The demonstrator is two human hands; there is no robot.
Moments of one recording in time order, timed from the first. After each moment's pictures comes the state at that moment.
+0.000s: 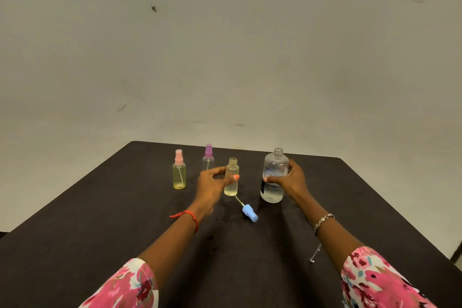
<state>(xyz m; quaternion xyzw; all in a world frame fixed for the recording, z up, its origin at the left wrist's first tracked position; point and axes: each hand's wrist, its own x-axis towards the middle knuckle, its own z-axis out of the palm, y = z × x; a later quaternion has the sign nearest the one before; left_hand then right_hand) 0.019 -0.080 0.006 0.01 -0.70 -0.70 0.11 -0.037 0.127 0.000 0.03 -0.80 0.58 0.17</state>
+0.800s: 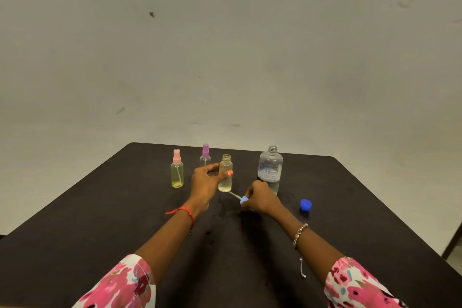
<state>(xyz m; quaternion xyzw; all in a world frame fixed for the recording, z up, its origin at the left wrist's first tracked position) 0.033 -0.080 0.018 0.02 -0.70 -0.70 0.13 -0.001 0.076 -0.013 0.09 -0.96 0.28 0.00</state>
